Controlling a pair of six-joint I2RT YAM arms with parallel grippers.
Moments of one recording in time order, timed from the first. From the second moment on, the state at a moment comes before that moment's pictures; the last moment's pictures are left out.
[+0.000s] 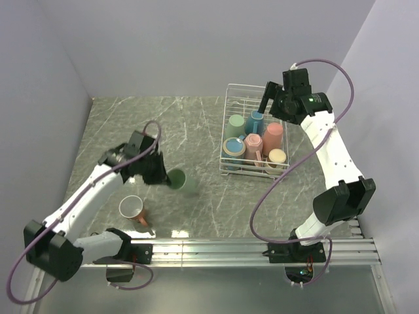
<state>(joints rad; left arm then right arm) -0.44 1.13 0.98 -0.90 0.21 -0.60 0.21 1.60 1.76 -0.93 0.11 0.46</state>
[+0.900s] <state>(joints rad) -0.28 1.48 1.20 0.34 0.83 -1.12 0.17 1.56 1.33 0.10 -0.92 1.23</state>
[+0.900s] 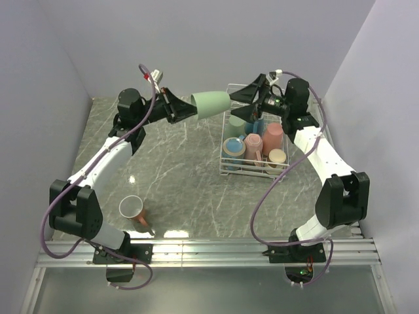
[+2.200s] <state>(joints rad) -0.26 1.53 1.19 0.54 0.87 -1.24 0.31 1.63 1.40 0.44 -0.96 1.45</state>
